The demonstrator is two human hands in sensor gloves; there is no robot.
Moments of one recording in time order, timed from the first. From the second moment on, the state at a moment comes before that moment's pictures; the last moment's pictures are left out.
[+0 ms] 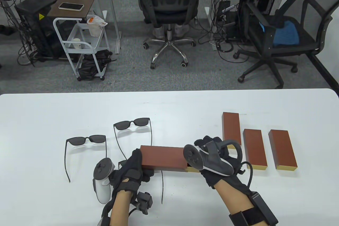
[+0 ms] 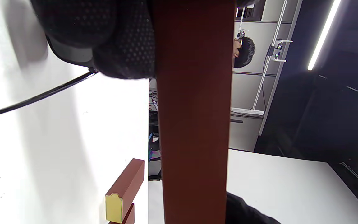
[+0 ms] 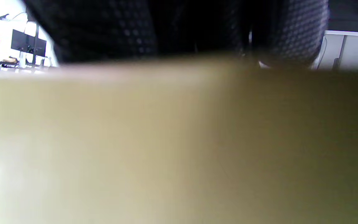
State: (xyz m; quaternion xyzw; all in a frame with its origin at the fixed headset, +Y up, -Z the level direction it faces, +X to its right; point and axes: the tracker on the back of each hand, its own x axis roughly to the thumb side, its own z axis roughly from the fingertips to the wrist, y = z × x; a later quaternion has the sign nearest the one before) left_hand -0.185 -0.738 -0.298 -0.14 0.03 0.72 0.68; right_hand 0.077 -0.589 -0.308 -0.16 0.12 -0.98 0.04
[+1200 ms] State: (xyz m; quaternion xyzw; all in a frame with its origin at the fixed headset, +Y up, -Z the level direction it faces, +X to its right) left_hand -0.190 -0.747 -0.298 -0.11 0.05 0.73 0.68; right_hand 0.195 -0.712 -0.323 0.03 0.05 -0.76 -0.65
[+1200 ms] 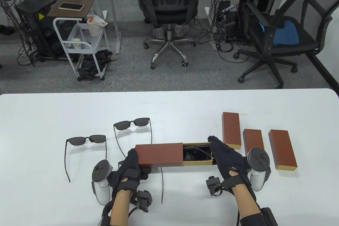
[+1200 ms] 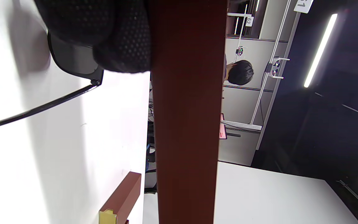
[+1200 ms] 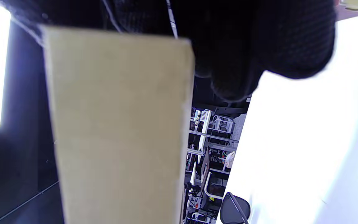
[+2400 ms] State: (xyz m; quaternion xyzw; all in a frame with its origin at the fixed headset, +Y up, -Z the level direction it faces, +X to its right) left_hand -0.159 -0.739 -0.299 -0.19 -0.02 0.75 0.64; right_hand 0.182 -0.724 -0.310 -0.11 0.02 -0.67 -0.74
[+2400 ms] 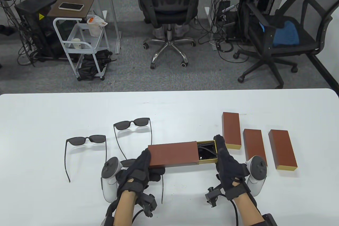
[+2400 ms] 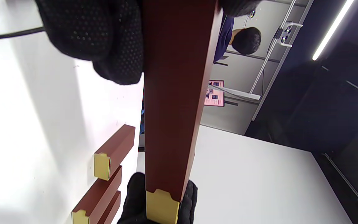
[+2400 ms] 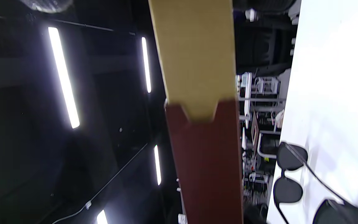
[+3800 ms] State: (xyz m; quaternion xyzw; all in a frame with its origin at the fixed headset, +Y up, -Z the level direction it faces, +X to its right) left_hand -0.157 -0.739 -0.301 -0.18 -0.02 0.71 0.68; right_hand 0.152 -0.700 -0.298 -0.25 0.05 -0.86 -0.44
